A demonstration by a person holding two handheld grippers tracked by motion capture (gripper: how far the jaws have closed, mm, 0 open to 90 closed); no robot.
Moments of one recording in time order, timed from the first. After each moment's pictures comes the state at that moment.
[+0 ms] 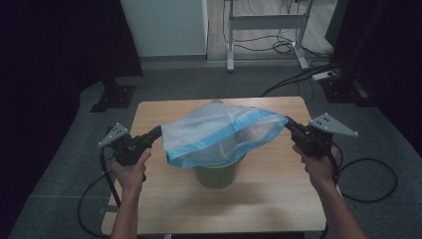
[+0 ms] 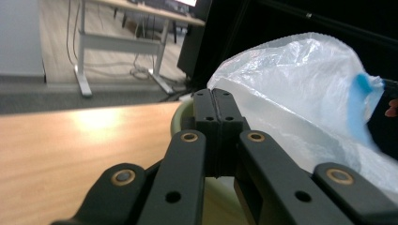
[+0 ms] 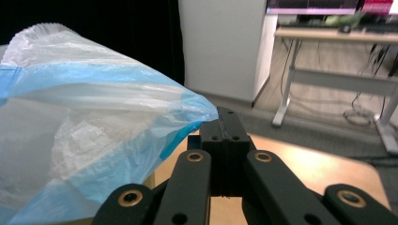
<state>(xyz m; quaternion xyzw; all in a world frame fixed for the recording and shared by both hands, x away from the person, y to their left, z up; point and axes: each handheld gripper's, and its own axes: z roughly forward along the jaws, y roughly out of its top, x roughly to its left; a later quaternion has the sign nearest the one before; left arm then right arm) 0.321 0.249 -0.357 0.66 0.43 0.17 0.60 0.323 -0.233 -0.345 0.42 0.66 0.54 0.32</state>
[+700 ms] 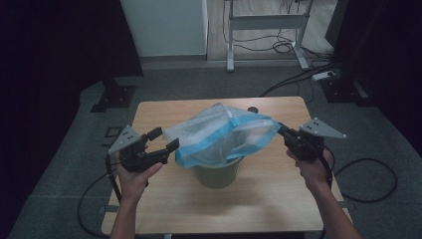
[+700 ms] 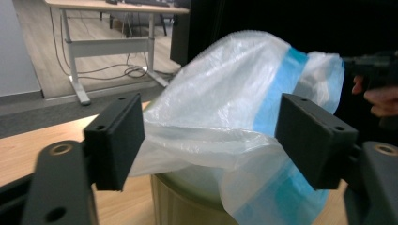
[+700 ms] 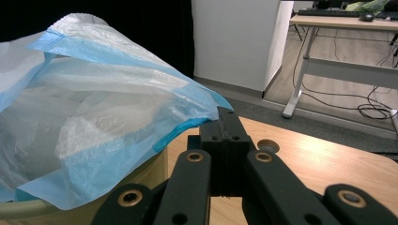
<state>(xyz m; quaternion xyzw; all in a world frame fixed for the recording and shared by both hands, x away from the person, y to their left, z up) 0.292 0.217 -0.333 0.71 0.36 0.20 0.56 0.323 -0.221 -0.355 0.41 0.68 0.53 0.30</state>
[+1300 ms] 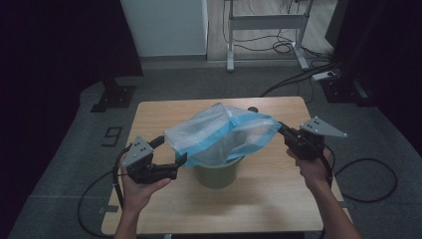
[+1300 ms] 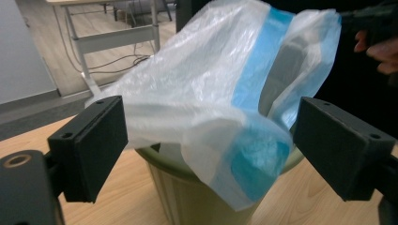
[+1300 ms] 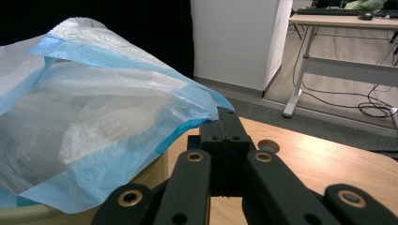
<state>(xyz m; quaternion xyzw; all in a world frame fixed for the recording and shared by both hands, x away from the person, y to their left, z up) 0.269 0.197 -0.338 0.75 0.34 0.24 0.52 0.324 -0.222 -0.352 0.41 0.67 0.54 0.30</state>
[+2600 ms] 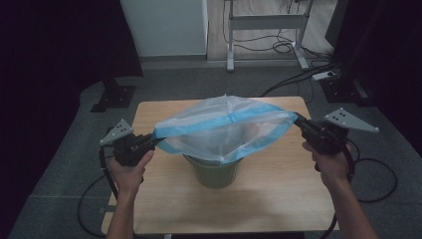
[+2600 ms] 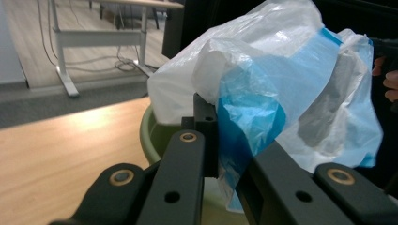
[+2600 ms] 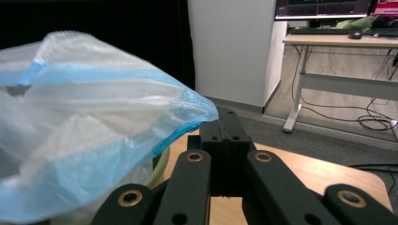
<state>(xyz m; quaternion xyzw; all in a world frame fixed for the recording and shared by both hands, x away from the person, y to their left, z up) 0.304 0.240 -0.327 0.71 0.38 0.16 0.58 0.309 -0.252 -0.315 0.41 0.65 0.57 0.30</state>
